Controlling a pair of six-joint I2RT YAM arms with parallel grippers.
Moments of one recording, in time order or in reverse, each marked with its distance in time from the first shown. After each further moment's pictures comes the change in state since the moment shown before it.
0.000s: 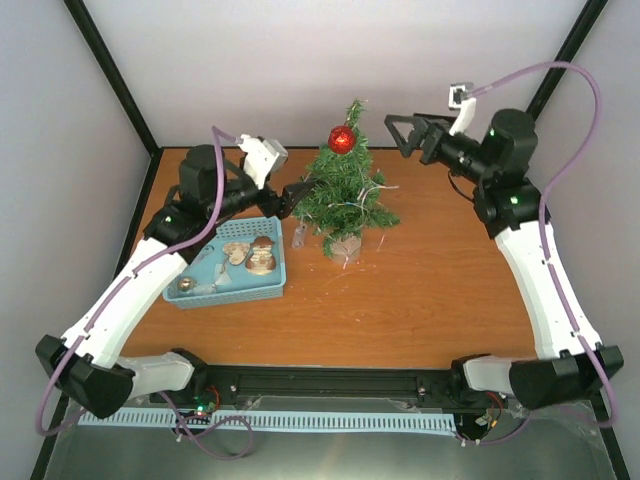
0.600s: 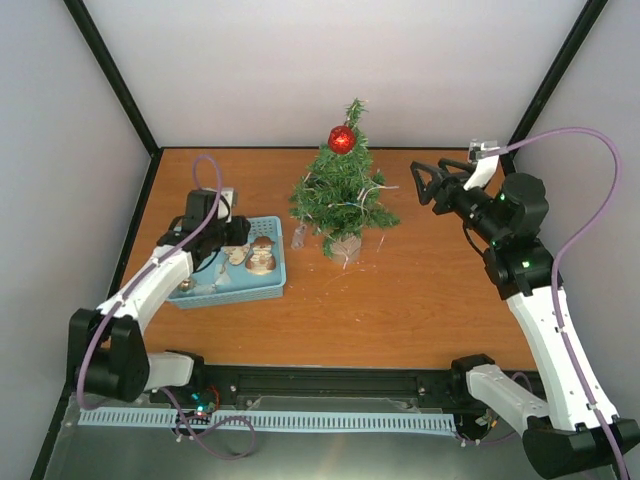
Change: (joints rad) left arm 0.290 0.036 -0.451 -0.031 -0.326 -0.367; right arm -0.019 -0.371 -0.416 -0.009 0.262 -0.135
